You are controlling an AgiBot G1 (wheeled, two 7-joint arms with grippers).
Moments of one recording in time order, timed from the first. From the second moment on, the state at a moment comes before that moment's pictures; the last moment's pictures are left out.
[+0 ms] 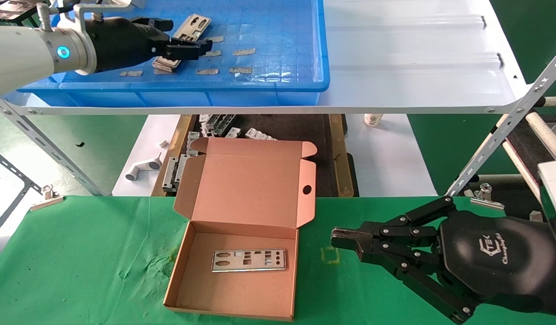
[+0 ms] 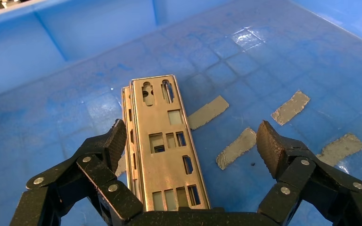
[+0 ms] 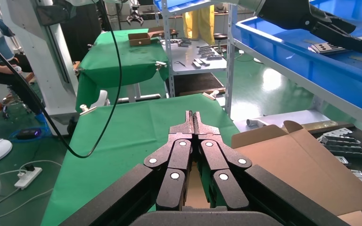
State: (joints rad) left arm -1.96 1.19 0.53 -0.06 1.36 0.84 -0.03; right arm 1.11 -0.56 -0.40 1.26 -0.65 -1.45 0.12
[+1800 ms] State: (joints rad) left arm -1.97 1.22 0.51 -0.02 1.33 0.73 0.04; right arm 1.11 -0.56 -0.40 1.26 -0.65 -1.45 0.12
